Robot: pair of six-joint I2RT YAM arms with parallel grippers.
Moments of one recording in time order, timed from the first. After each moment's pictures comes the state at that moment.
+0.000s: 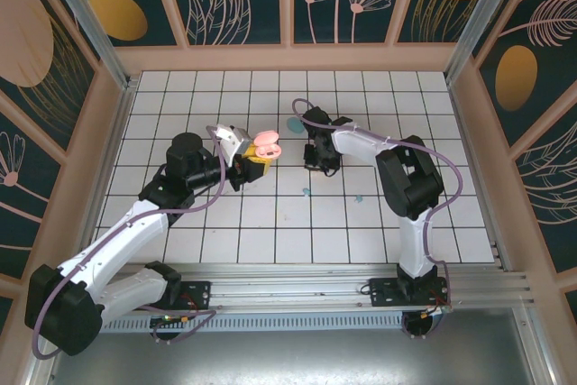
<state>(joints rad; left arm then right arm) -0.50 1.05 0.72 0.06 0.58 -0.02 0.58 2.01 1.43 -0.74 -0.02 0.62</state>
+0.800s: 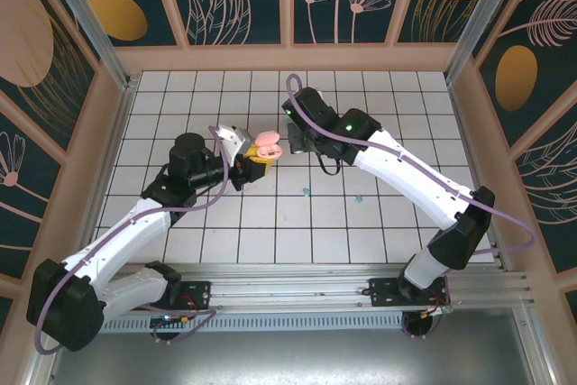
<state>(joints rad) -0.50 1.08 0.71 0.09 0.59 -0.03 0.90 1.59 1.71 -1.00 0.35 0.54</state>
